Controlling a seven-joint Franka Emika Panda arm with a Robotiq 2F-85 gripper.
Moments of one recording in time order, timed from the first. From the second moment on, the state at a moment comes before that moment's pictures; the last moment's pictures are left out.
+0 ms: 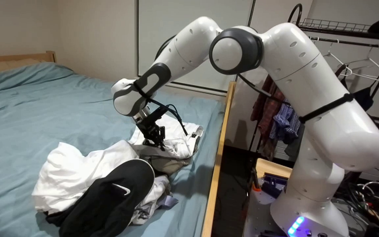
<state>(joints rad) 0.07 0.82 -0.14 -1.51 -0.14 1.74 0.29</state>
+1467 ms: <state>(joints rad) -0.39 0.55 -0.11 -1.44 0.16 1.58 -0.58</state>
